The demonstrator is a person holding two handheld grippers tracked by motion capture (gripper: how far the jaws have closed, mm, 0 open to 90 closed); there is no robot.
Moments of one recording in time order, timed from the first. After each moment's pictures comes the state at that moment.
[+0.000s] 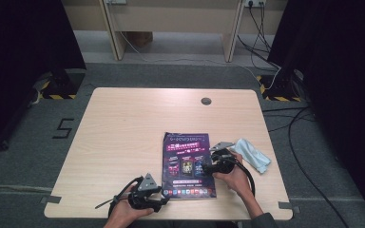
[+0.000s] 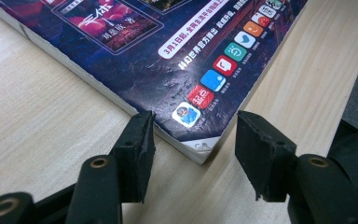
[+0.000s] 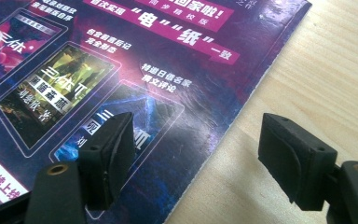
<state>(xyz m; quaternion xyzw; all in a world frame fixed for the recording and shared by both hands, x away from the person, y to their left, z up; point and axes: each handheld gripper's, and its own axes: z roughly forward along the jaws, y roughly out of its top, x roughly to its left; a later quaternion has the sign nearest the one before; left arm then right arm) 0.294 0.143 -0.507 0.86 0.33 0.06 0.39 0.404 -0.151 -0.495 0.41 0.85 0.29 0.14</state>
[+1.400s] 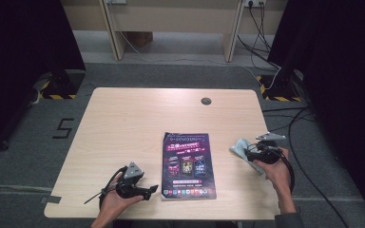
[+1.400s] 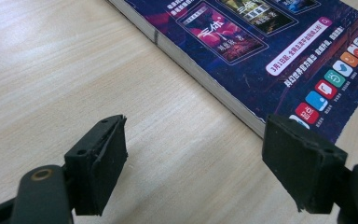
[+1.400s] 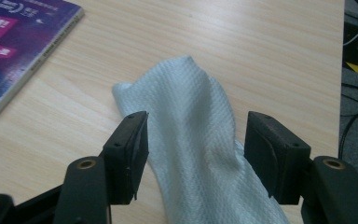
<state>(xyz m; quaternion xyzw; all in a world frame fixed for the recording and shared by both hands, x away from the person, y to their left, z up) 0.319 0.181 -0.505 0.82 0.41 0.11 0.39 0.417 -0.282 -0.465 0.51 0.78 0.29 0.23</state>
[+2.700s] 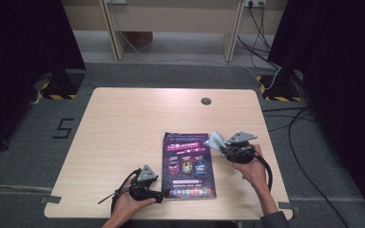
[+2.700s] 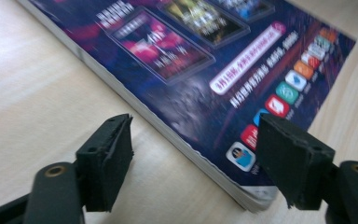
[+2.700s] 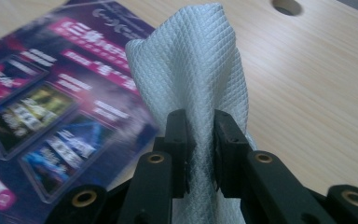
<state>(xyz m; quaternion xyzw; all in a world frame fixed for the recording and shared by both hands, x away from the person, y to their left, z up) 0.316 0.141 -0.513 0.83 0.37 0.08 0.40 0.407 -0.193 -0.447 0.37 0.84 0.33 0.21</state>
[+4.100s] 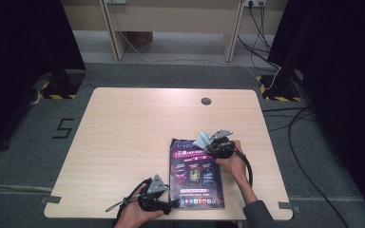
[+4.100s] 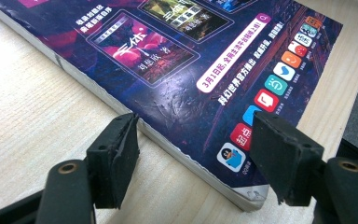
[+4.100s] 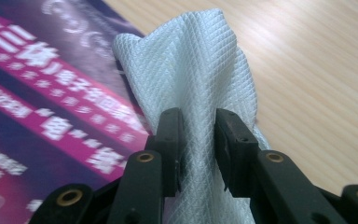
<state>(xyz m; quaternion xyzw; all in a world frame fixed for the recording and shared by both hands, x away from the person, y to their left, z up) 0.291 0.116 -0.513 0.85 0.33 0.08 0.40 0.450 -0.156 -0.490 0.37 0.86 0.28 0.21</state>
